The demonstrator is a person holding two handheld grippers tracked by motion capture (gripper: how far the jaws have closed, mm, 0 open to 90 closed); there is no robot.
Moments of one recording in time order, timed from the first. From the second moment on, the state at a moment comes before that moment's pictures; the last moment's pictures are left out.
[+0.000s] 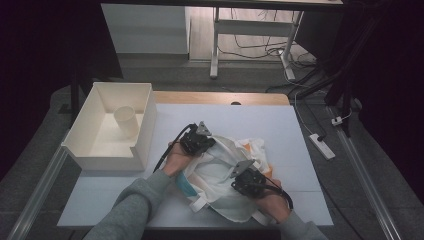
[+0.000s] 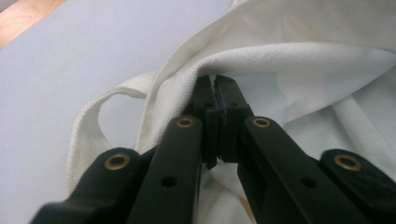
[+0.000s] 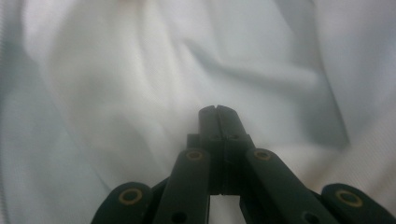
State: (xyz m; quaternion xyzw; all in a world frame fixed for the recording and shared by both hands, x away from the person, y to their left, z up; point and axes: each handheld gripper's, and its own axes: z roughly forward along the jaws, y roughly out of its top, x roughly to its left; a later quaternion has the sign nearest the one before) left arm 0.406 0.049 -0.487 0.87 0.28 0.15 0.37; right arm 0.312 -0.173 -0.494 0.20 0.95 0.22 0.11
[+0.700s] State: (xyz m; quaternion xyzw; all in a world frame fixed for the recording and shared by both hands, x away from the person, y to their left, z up) left arm 0.417 0.046 -0.482 0.86 0.28 0.18 0.38; right arm 0.300 -0.194 -0.498 0.23 0.94 0.23 0.14
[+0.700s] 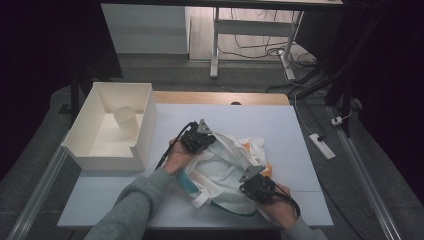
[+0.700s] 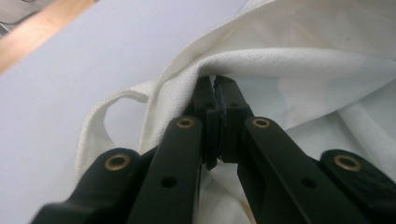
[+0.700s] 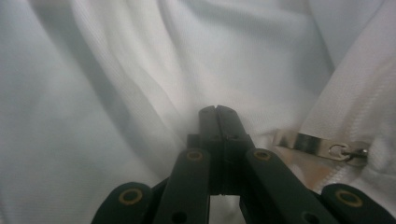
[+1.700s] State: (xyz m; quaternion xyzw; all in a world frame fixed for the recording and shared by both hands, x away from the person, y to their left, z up) left arm 0.402 0.056 -0.448 0.86 0.28 0.11 0.41; right arm 0.340 -0.194 -0.462 0.22 0.89 0.38 0.14
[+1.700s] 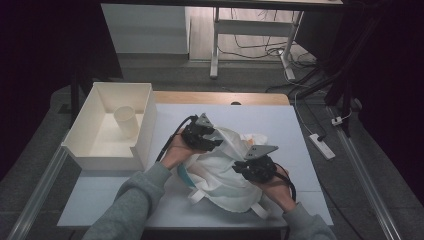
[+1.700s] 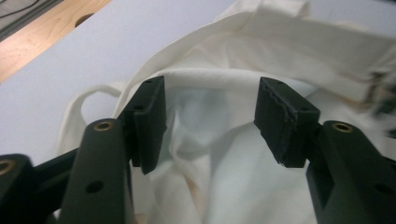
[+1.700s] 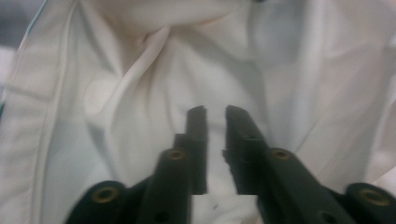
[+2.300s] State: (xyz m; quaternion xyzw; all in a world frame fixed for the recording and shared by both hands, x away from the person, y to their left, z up) left arm 0.352 0.104 -0.427 0.85 0.28 0.11 0.43; right arm 0.340 -0.239 -0.456 0.26 0.85 0.43 0.17
